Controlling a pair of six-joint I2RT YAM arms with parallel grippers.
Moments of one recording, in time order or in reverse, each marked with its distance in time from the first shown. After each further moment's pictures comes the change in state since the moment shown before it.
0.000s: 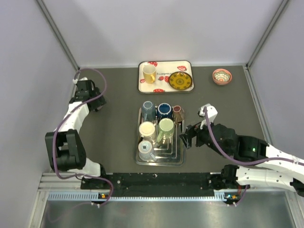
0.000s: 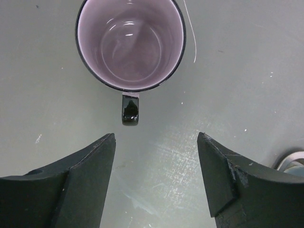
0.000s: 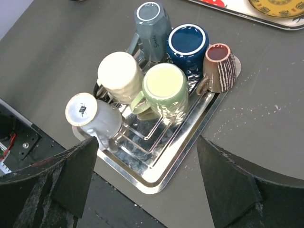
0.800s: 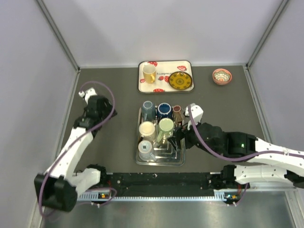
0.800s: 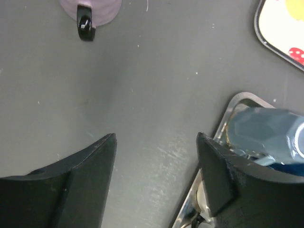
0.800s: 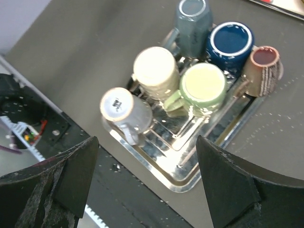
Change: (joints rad) left arm -0.352 -0.505 -0.276 -0.078 -0.213 -0.251; right arm 0.103 0.189 0.148 0.002 -0.040 0.053
